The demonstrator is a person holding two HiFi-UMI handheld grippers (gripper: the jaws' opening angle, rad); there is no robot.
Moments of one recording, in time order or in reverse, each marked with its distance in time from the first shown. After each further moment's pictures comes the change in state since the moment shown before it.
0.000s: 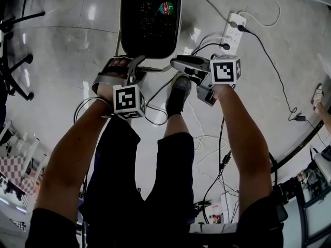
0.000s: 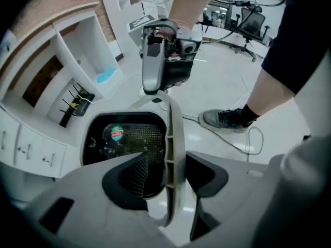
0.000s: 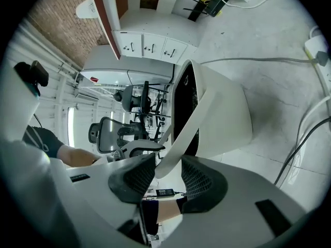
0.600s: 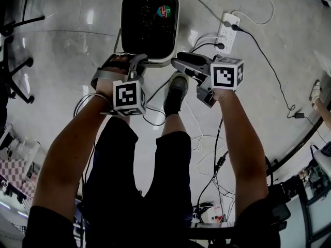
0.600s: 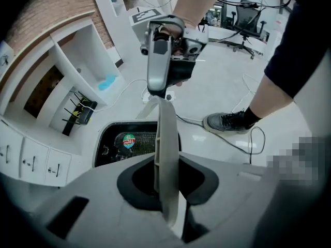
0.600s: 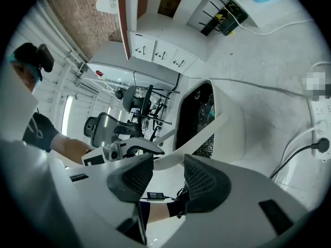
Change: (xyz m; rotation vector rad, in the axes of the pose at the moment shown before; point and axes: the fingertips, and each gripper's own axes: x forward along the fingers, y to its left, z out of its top) left arm -0.015 0.028 0.023 0.063 -0.032 0.041; right arm -0.022 0.028 0.019 -0.138 -0.076 -0.075
